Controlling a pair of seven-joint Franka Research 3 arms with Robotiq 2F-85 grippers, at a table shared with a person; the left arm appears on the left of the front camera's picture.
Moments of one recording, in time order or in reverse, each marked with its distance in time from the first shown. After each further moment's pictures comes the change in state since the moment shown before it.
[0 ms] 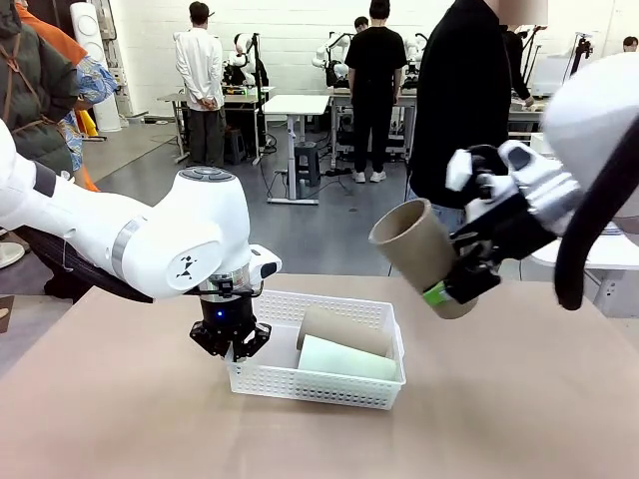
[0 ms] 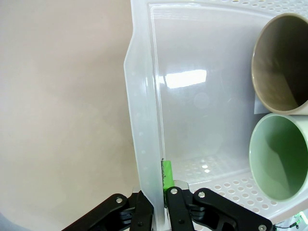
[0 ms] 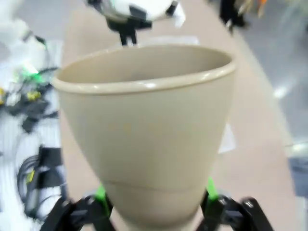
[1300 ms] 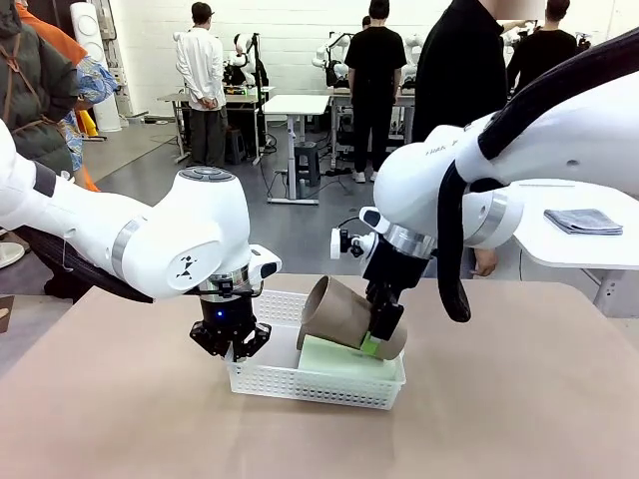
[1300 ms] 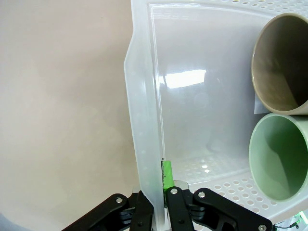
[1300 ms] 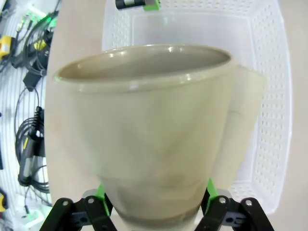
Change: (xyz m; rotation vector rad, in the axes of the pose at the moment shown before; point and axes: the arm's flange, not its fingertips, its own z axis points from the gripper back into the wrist) left arm 0.000 0.000 0.000 0.000 0.000 0.000; right arm 0.037 -0.051 -0.167 0.279 0.303 0.129
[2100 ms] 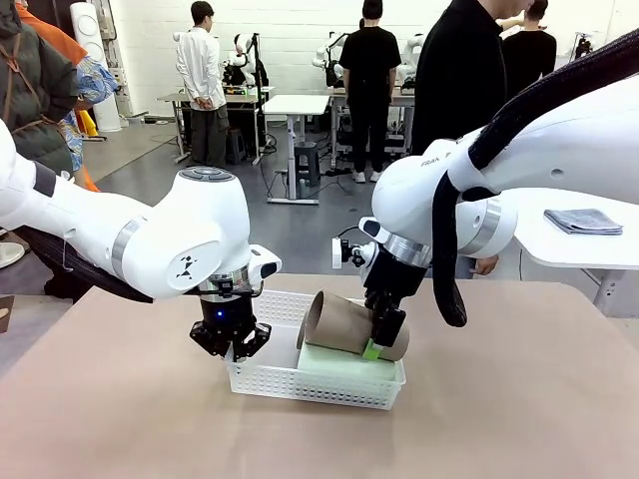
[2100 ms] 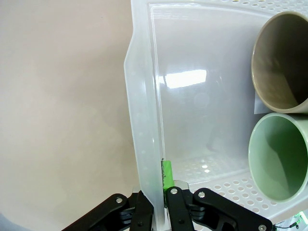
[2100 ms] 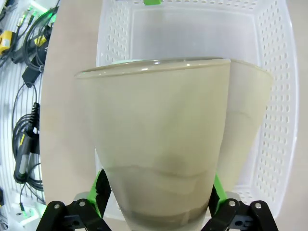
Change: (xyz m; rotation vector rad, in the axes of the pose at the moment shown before) left arm 0.000 0.000 0.000 0.000 0.000 0.000; right arm -0.005 -0.006 -0.009 0.011 -0.007 0.024
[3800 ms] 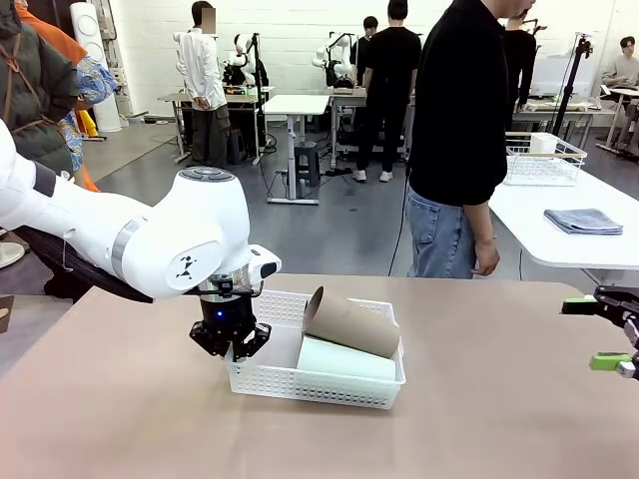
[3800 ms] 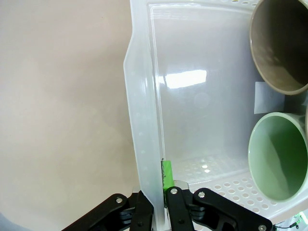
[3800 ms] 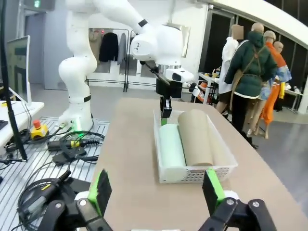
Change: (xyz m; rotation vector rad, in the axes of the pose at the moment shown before) left arm 0.000 0.000 0.000 0.000 0.000 0.001; right arm -0.342 0.150 0.093 -0.241 -1.116 0.121
